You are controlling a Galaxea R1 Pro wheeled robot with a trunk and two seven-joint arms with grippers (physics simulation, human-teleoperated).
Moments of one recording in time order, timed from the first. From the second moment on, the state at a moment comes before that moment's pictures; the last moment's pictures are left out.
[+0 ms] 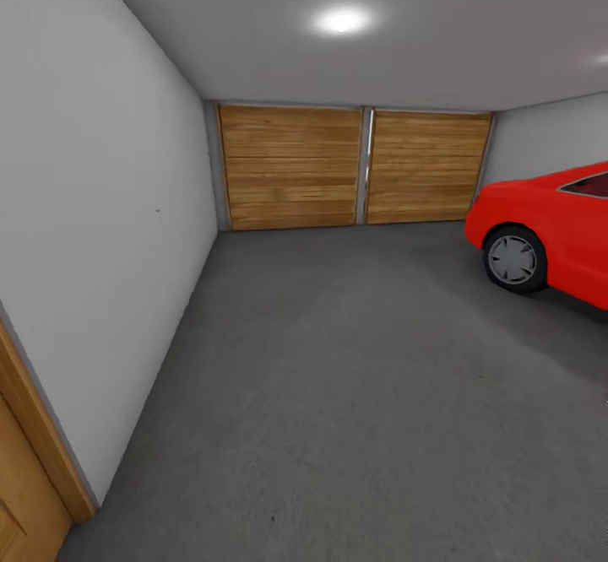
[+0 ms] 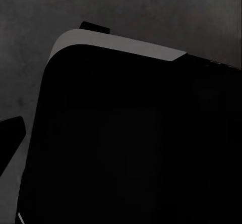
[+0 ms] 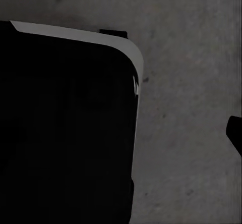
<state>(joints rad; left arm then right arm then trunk) 0.00 -0.03 0.03 -0.09 0.24 -0.05 0.00 0.00 -0.04 0.03 -0.01 0.05 -0.16 -0.01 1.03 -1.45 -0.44</state>
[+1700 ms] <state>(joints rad) 0.00 -0.03 0.03 -0.08 0.35 -0.05 0.00 0.00 -0.05 0.03 -0.02 0.05 -0.16 -0.01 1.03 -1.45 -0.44</state>
